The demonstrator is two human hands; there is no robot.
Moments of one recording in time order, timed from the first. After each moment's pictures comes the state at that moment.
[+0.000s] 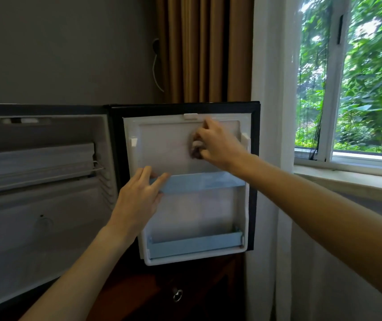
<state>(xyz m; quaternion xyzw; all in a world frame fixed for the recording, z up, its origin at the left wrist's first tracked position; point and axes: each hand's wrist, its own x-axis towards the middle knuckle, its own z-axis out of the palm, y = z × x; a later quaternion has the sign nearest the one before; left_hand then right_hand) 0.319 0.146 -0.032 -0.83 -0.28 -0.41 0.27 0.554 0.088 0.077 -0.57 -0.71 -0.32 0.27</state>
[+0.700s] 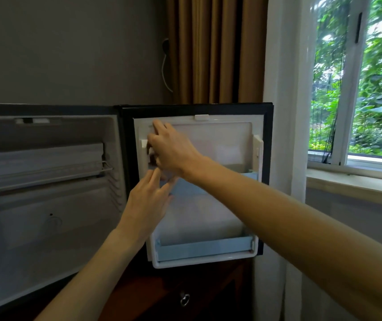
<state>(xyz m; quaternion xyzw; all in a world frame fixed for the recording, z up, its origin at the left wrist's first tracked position) 0.320 0.150 -0.034 -0.83 -0.28 -0.41 0.27 0.441 0.128 0.082 -0.49 -0.76 -0.35 0.26</state>
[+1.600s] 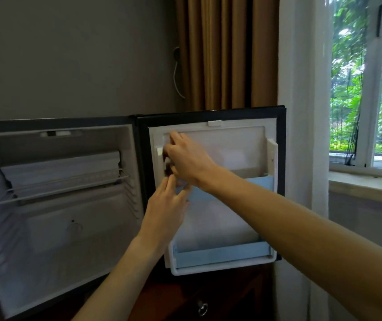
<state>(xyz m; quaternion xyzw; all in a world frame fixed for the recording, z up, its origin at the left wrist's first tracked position) 0.327 0.150 -0.034 -0.82 -0.31 -0.40 0.26 0.446 0.132 0.072 -0.48 -0.76 -0.33 0.27</state>
